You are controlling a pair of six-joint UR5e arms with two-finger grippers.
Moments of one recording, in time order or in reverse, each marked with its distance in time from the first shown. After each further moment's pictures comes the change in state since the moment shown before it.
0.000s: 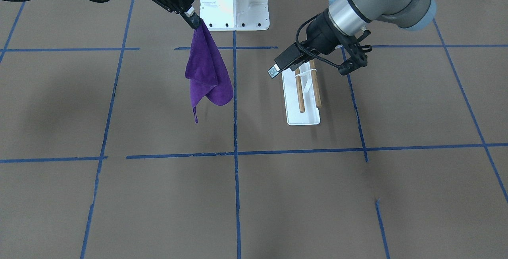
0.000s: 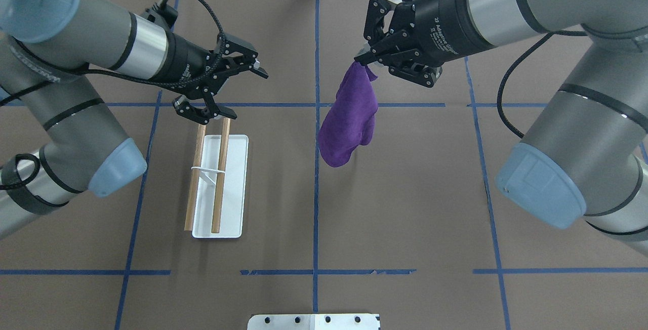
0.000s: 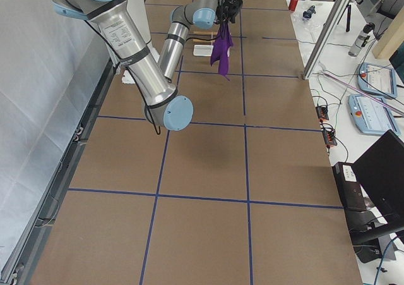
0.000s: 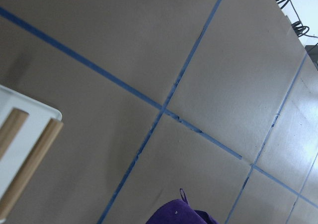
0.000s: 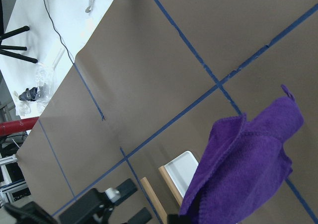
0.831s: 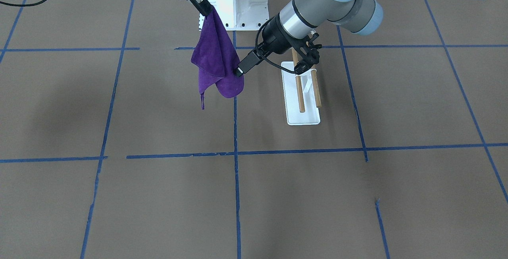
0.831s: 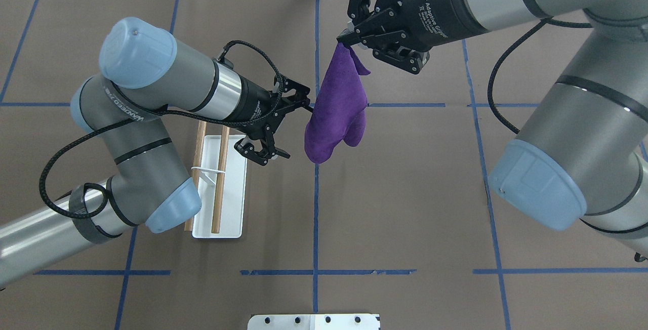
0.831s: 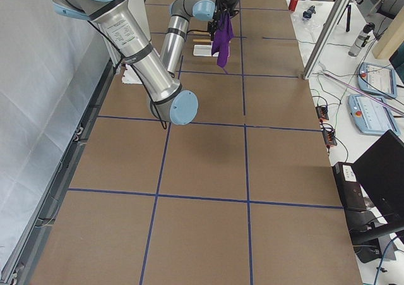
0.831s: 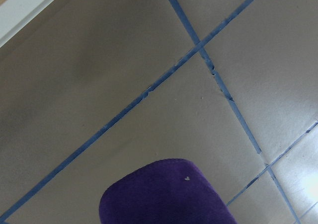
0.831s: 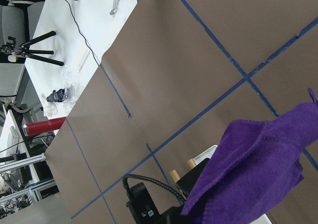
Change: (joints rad) left arm 0.140 -0.093 0.071 0.028 0.076 -0.229; right arm -0.001 0.051 0.008 0.001 -0.032 0.038
